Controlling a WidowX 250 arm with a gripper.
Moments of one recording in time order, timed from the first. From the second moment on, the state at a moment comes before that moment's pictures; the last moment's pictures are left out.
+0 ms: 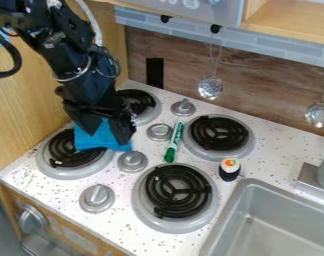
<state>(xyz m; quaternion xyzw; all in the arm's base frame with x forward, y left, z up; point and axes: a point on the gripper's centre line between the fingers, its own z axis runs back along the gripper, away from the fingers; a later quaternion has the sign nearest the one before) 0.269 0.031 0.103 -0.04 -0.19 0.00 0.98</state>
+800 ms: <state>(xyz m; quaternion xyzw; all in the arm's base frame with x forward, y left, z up) 0.319 0.087 0.072 -0.03 -0.14 0.09 0.99</state>
